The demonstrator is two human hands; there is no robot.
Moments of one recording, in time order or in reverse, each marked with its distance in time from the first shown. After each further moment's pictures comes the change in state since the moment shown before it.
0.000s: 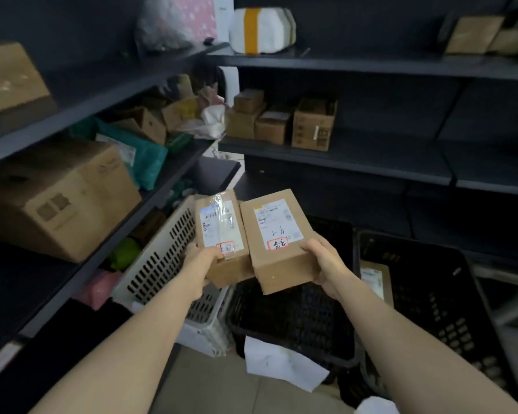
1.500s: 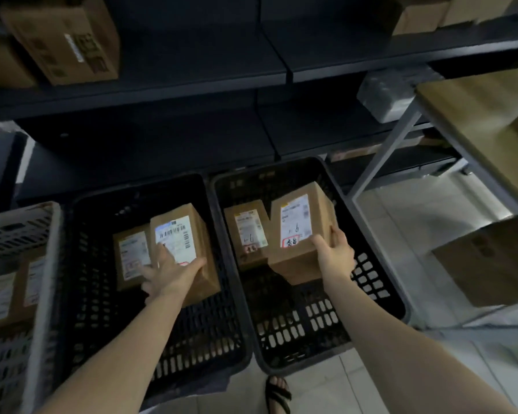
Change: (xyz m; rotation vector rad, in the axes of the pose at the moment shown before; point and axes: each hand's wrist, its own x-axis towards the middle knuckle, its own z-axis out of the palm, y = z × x) left_hand 0.082 -0.105 0.302 0.922 -0.128 0.054; right_hand 0.049 0.140 -0.276 -0.024 1.001 0.283
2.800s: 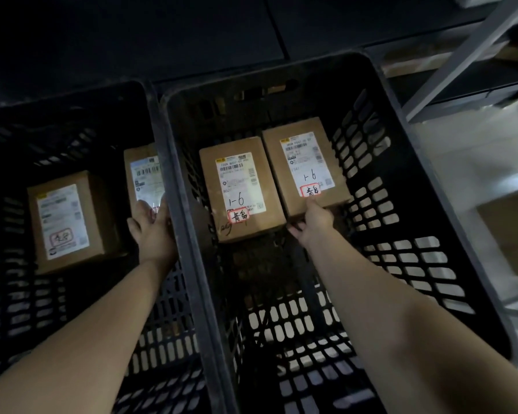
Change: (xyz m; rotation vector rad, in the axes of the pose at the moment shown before) left_hand 0.123 -0.016 0.145 -0.153 -0.008 0.163; right_hand 0.175 0.090 0.139 0.627 -0.113 0.598
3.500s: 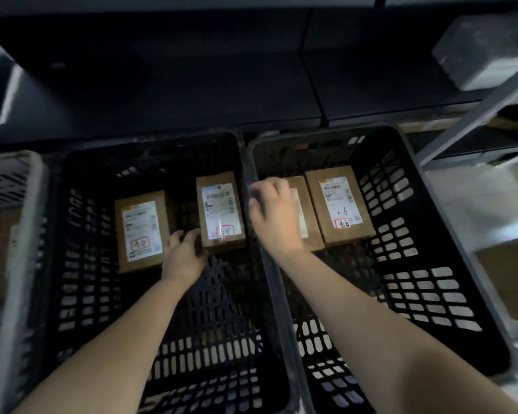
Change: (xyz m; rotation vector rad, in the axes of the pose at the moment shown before) left_hand 0.005 -0.020 -0.101 0.394 -0.200 0.104; right_hand -0.183 0.044 0.102 -1.149 -0.362 -1.376
